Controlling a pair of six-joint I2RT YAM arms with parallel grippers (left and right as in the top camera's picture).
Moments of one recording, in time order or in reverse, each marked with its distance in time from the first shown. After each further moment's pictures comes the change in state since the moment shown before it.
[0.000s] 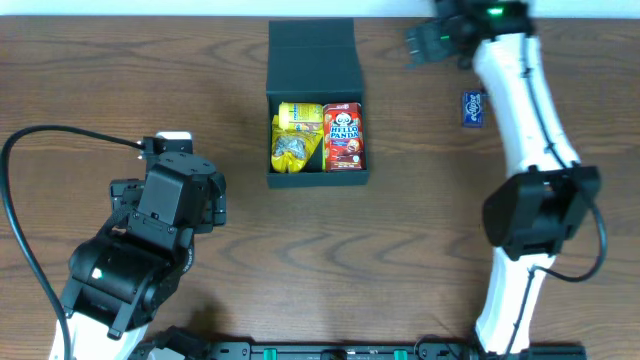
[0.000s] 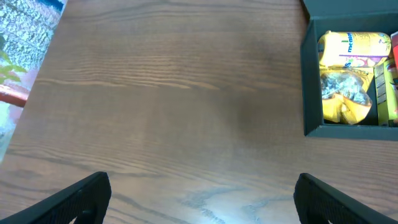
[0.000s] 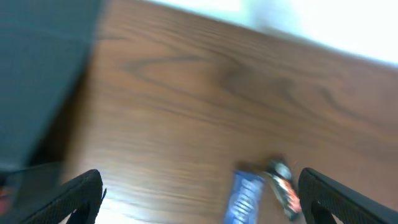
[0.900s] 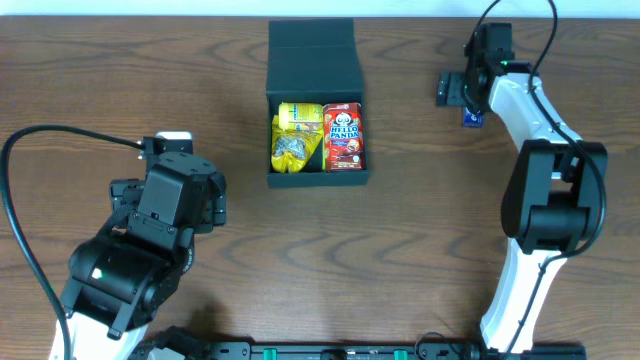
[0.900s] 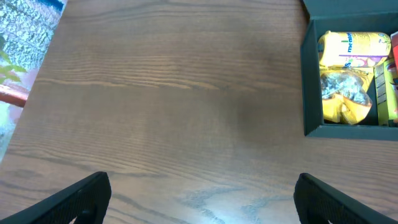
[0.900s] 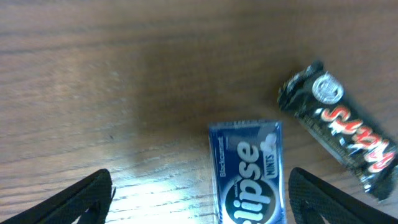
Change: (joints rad) left arm 0.000 0.000 0.000 0.000 0.000 0.000; right arm -0.101 0.028 -0.521 0.388 0.017 0.246
